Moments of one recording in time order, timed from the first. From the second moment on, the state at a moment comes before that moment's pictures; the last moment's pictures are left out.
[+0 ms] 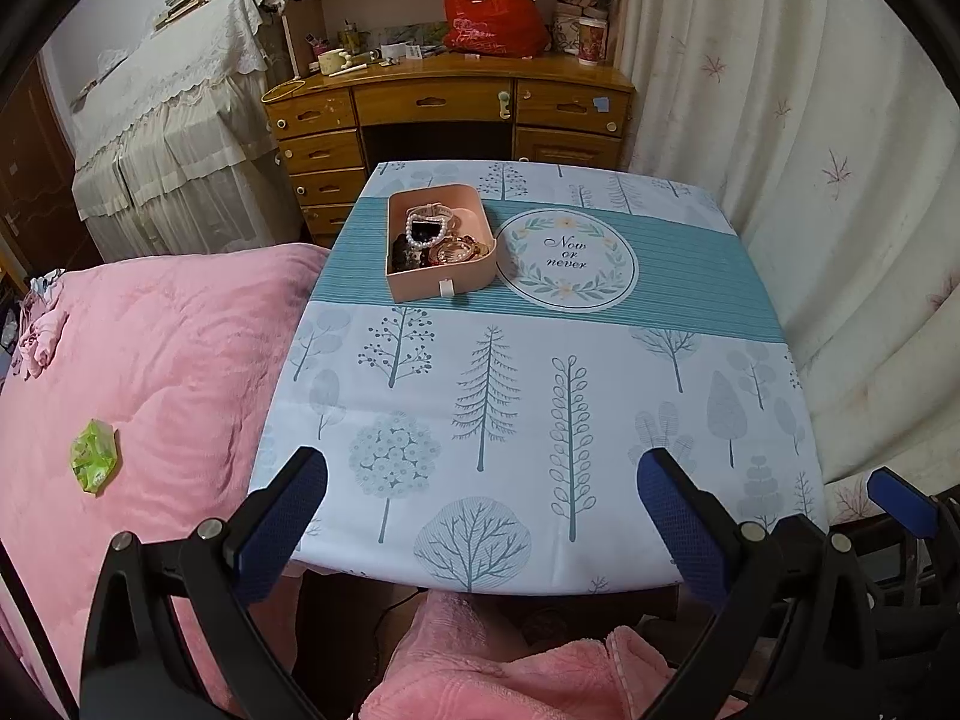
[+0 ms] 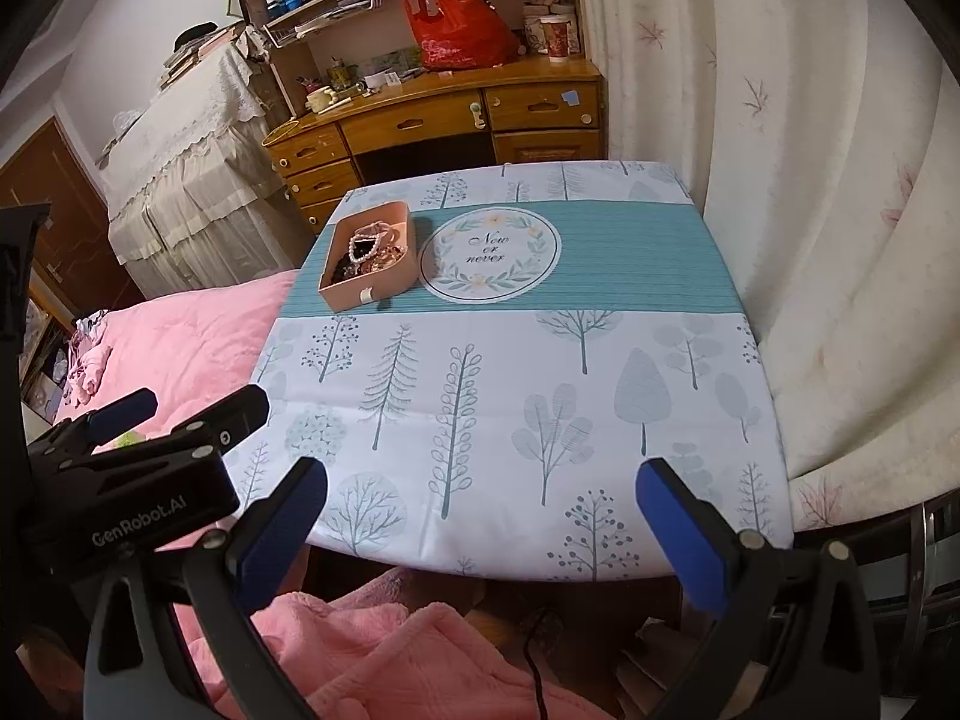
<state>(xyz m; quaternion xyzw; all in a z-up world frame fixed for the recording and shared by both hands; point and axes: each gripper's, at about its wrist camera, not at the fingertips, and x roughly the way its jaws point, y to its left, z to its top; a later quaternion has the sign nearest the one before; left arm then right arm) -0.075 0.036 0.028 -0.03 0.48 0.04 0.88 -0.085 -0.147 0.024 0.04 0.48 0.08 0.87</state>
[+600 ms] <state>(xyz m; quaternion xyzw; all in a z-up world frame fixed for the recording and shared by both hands) -0.074 0.024 0.025 -0.01 0.48 0.04 0.88 -0.081 -0.160 0.014 0.06 0.49 0.08 0.87</state>
